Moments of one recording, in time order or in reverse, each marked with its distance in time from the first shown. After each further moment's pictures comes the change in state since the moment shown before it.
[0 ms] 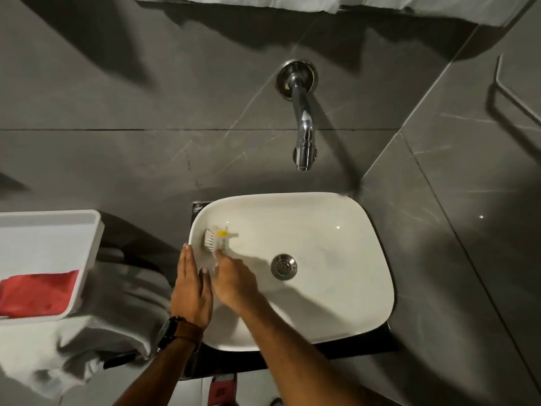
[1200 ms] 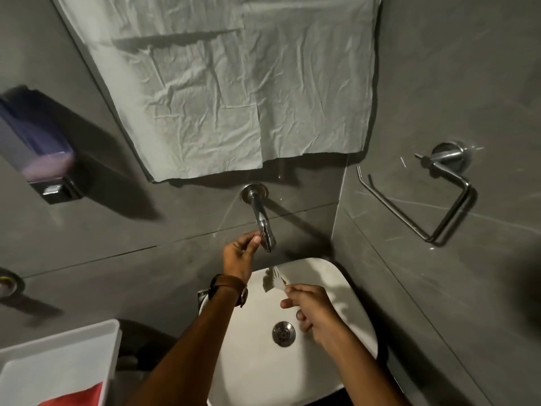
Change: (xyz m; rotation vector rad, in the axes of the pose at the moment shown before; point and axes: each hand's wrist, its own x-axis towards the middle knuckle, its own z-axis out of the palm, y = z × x) left_hand 0.097 0.256 -0.052 -0.784 -0.212 0.207; right_hand -0.105 0.045 -0.188 1.229 0.288 0.415
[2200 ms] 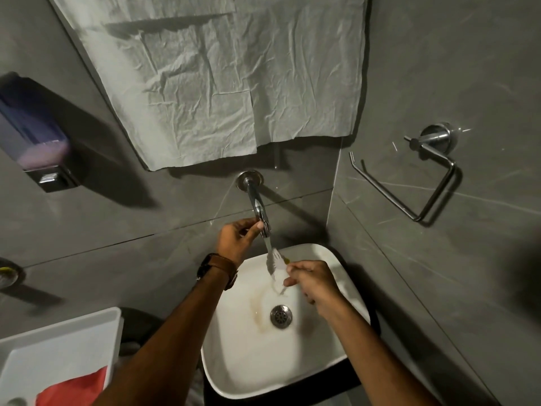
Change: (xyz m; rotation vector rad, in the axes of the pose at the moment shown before) left_hand 0.005 0.017 -0.011 0.268 -0.137 0.112; right_hand 0.003 -0.009 -0.011 -0.181 0.078 -0.183
